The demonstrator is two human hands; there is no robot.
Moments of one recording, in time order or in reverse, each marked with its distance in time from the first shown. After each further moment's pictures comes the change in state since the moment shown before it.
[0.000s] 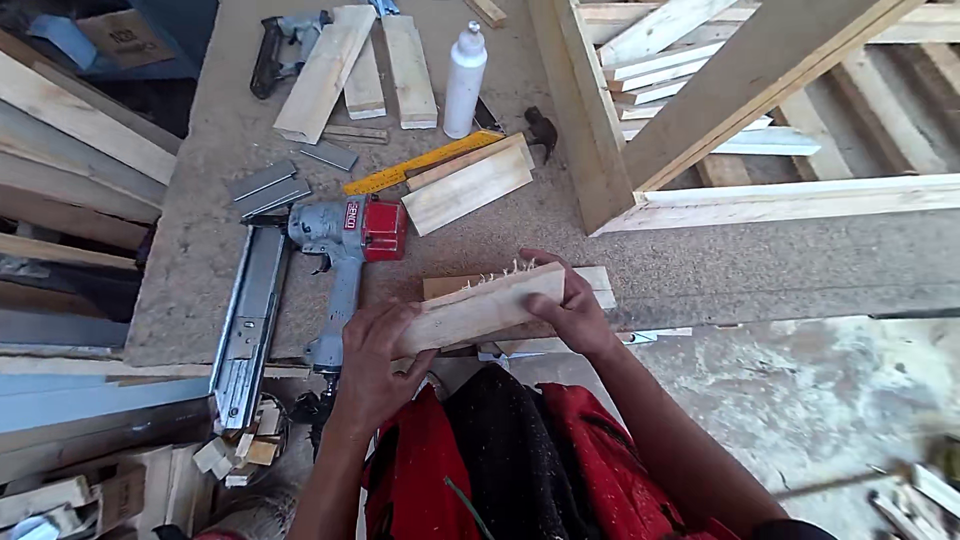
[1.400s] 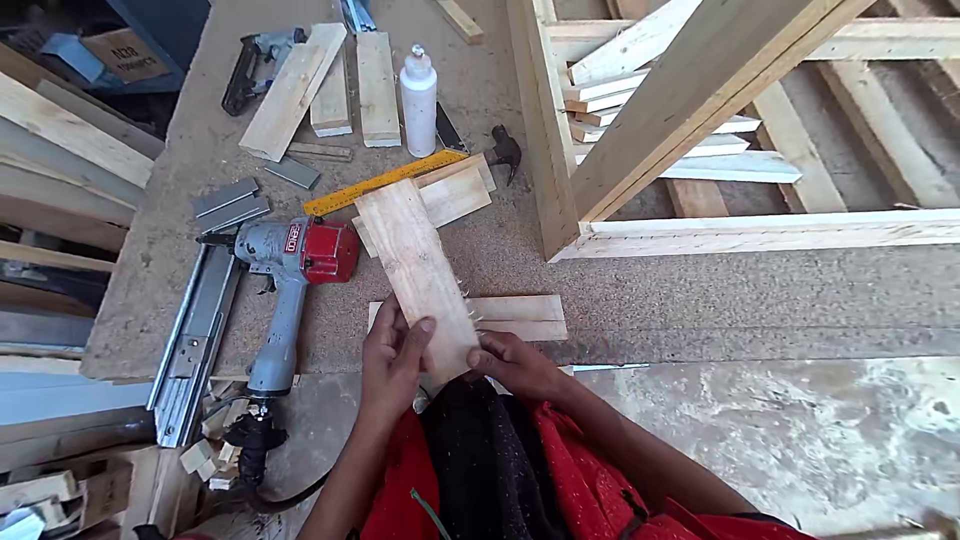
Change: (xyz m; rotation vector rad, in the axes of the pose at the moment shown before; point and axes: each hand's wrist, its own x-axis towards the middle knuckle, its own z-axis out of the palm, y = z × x) left_hand 0.064 0.100 0.093 -0.786 -0.022 -0.638; right_hand -0.018 0.029 -0.050 0.014 -0.404 0.343
